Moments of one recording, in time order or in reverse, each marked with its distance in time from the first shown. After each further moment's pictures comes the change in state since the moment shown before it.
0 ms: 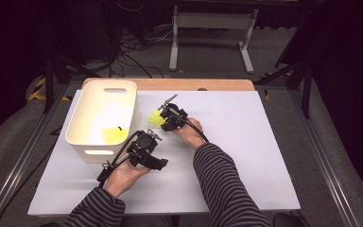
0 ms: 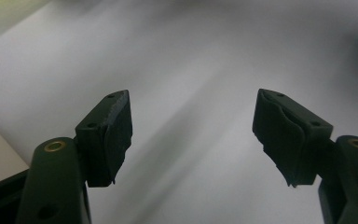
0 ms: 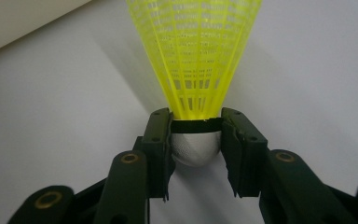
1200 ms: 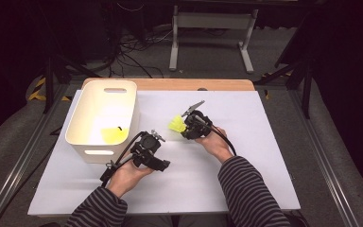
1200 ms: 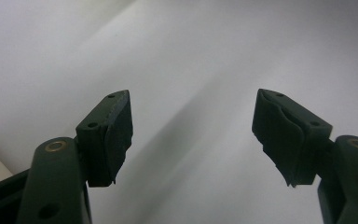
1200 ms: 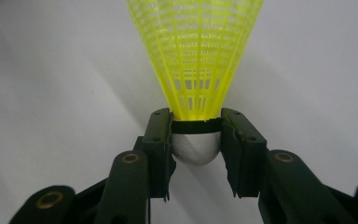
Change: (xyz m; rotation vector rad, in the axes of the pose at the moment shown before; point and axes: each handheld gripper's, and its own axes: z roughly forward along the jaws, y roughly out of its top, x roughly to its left) left arm -0.003 0.004 0.008 0.030 -0.007 0.007; right arm -0.012 -0.062 -0.063 -0.002 0.014 0.040
